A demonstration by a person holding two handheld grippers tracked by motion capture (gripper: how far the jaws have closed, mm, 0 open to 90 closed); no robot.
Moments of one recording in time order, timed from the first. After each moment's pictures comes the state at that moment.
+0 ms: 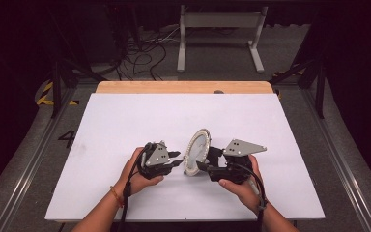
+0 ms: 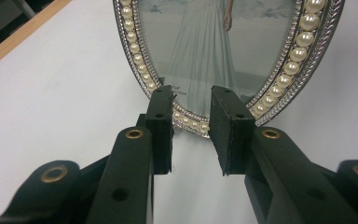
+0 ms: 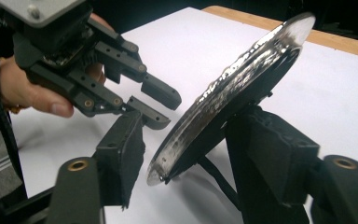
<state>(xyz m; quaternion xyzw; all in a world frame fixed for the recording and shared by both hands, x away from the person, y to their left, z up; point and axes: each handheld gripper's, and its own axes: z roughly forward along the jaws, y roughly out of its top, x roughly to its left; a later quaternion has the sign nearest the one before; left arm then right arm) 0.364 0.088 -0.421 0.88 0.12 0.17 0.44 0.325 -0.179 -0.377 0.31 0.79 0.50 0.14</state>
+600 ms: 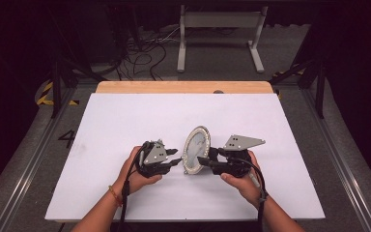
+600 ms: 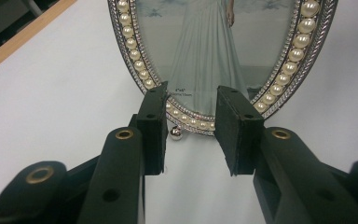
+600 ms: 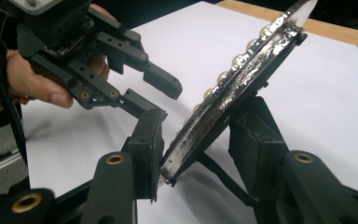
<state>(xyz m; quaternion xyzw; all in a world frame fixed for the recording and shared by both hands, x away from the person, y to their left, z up) 0.368 0.092 -0.421 0.87 0.13 0.17 0.44 0.344 -0.185 -0.381 0.28 0.81 0.50 0.11</state>
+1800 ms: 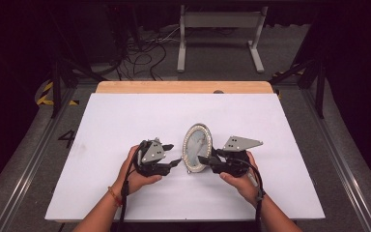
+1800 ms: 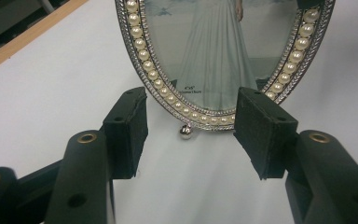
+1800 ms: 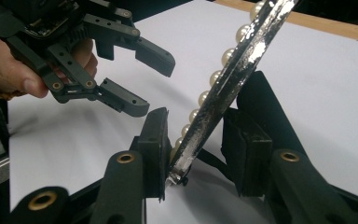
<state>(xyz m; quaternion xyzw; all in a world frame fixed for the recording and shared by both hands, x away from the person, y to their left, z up) 0.370 0.095 -0.424 0.86 0.16 0.17 0.45 0.351 -0.188 -0.400 0.29 0.80 0.51 0.11</state>
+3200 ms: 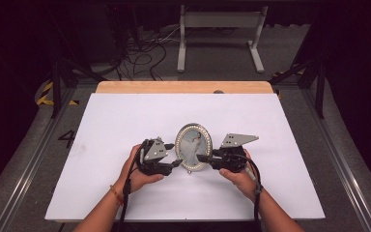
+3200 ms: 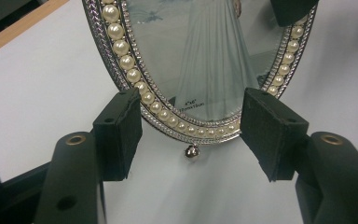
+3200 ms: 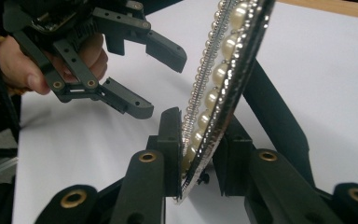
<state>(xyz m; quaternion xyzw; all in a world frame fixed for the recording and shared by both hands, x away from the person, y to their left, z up) 0.378 0.091 -0.429 0.86 0.17 0.16 0.45 0.370 -0.187 -0.412 0.27 0.81 0.51 0.08</state>
